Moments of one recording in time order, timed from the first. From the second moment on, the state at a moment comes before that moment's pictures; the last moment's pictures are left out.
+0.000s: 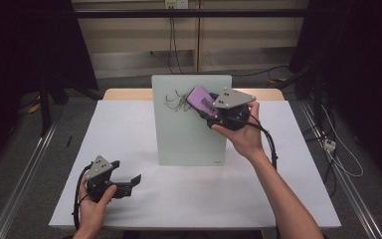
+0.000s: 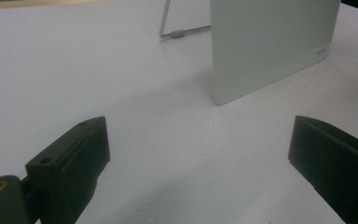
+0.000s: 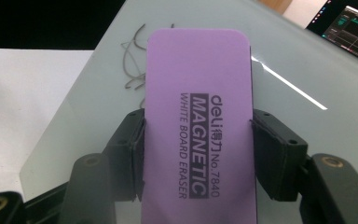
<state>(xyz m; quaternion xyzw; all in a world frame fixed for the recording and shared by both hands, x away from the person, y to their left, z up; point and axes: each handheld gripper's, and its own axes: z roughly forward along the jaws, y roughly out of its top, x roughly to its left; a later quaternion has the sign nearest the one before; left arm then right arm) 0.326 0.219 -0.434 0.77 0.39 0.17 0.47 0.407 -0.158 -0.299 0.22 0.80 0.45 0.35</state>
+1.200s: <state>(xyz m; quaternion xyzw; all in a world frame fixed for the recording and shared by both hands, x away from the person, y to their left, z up) 0.327 0.218 -0.435 0.77 0.39 0.17 0.47 0.398 -0.120 -0.340 0.19 0.83 0.43 0.31</state>
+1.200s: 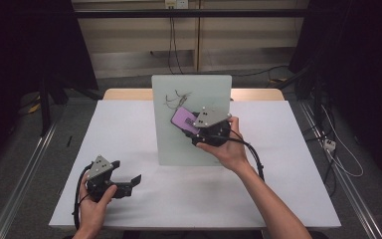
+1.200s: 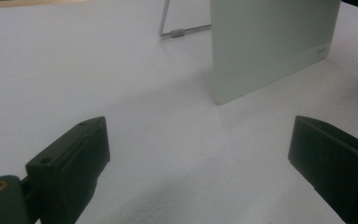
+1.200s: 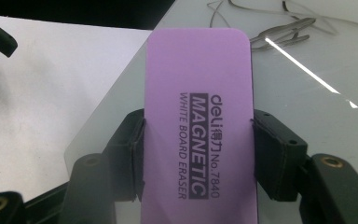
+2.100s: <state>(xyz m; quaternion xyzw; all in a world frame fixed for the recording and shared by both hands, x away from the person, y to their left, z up) 0.327 0.218 -0.435 0.77 0.39 0.17 0.47 0.411 -0.148 -0.293 0.24 0.79 0.46 0.35</state>
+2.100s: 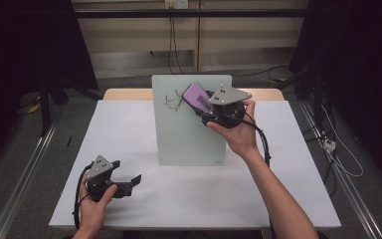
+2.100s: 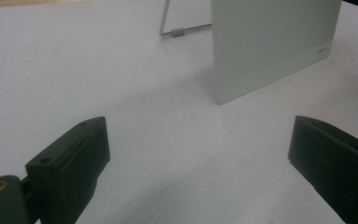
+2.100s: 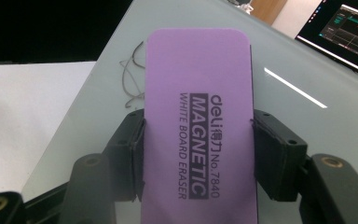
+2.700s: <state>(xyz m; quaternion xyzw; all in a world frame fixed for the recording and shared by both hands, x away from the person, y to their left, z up) 0.327 0.218 -0.435 0.77 0.39 0.17 0.47 0.409 -0.134 -0.300 0.23 0.79 0.45 0.35</state>
